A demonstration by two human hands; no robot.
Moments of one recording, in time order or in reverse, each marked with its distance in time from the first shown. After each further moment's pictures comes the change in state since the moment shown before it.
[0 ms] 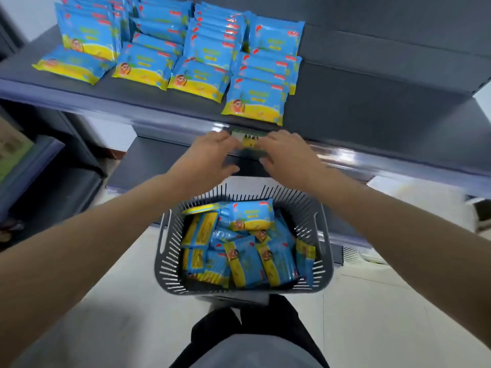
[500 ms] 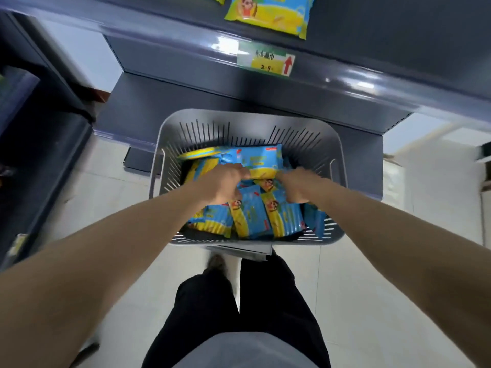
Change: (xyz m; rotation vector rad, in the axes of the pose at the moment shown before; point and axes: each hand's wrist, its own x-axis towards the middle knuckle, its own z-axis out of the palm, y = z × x) left_hand -0.072 -0.013 0.161 -0.062 -0.604 -0.156; right_hand -0.067 0.003 0.166 -0.113 -0.844 0.165
